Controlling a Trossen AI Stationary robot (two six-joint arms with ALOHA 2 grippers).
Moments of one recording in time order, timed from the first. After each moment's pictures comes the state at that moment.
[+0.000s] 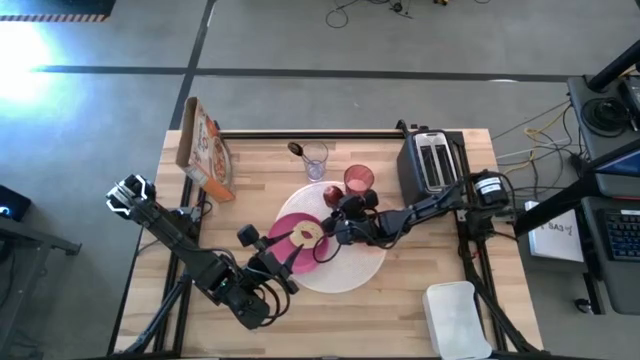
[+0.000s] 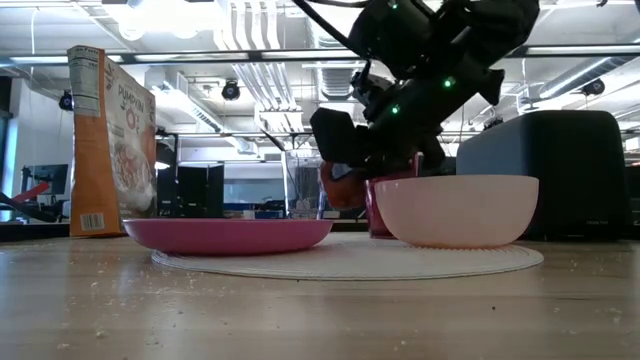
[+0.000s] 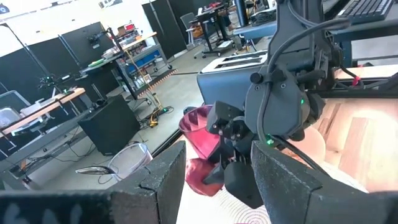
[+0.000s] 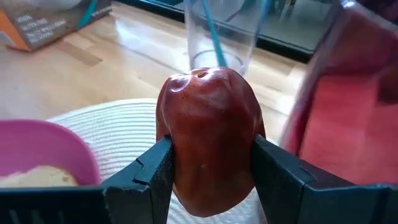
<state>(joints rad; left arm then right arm) -0.69 1.60 1.25 -0.44 -1.38 -0.47 0.14 1.88 1.01 0.09 0.92 0.69</state>
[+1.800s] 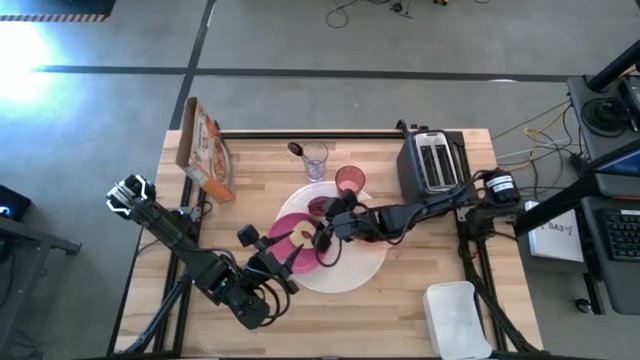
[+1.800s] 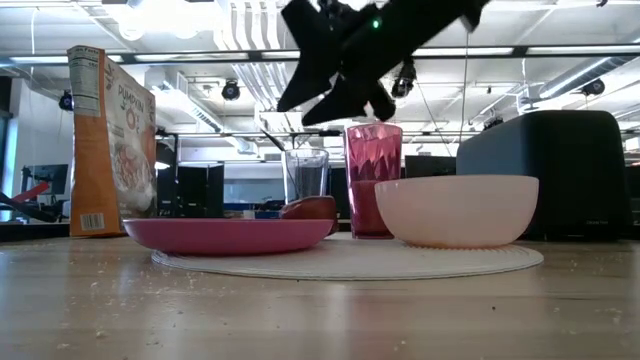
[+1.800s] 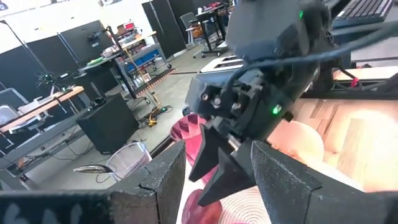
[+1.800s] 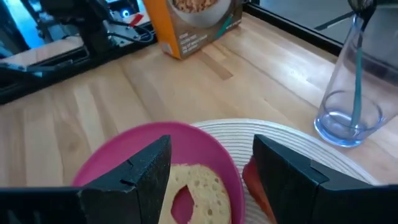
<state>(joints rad) -0.69 1.60 1.25 -0.44 -1.38 -0.48 0.16 1.78 1.17 0.07 0.54 0.46</state>
